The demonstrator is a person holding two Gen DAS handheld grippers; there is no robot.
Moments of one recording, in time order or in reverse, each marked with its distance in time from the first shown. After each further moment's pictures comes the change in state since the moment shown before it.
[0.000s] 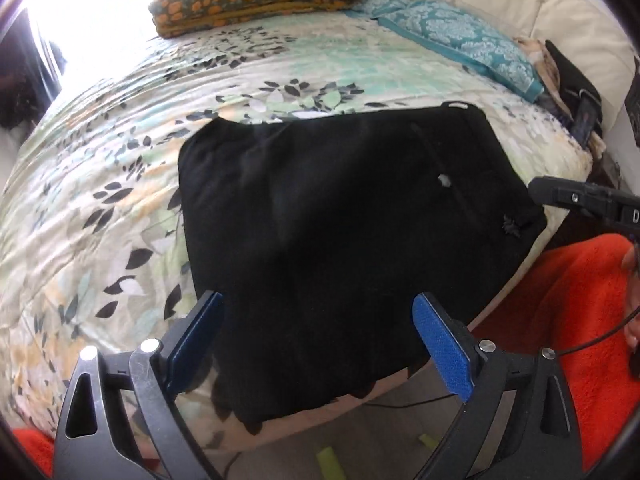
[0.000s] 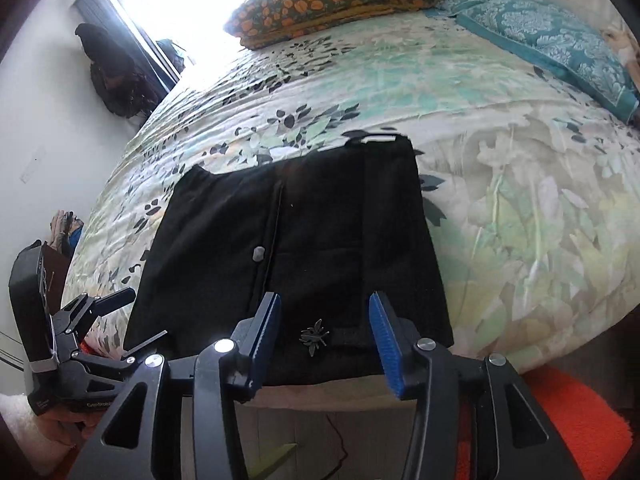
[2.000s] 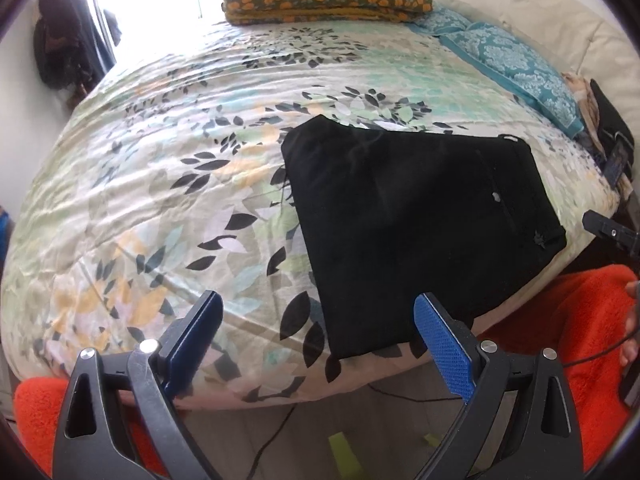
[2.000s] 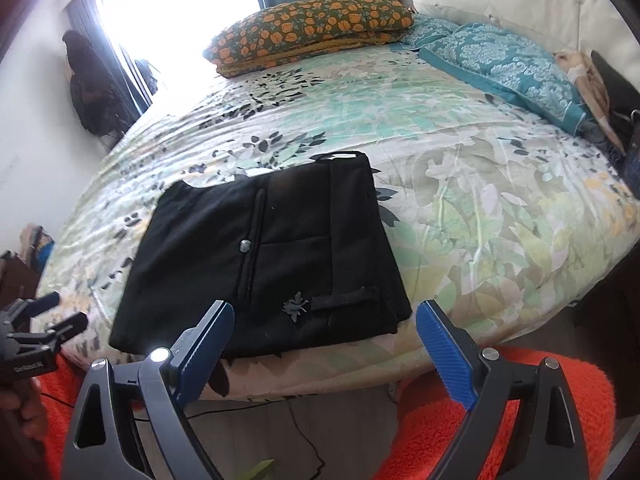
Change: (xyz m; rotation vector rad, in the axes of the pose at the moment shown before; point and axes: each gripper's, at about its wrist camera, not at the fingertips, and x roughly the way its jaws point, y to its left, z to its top) left arm -0.041 0.066 -0.017 -0.177 0.030 0.074; right arm -0.038 0.000 -0.023 0.057 -0.102 -0.094
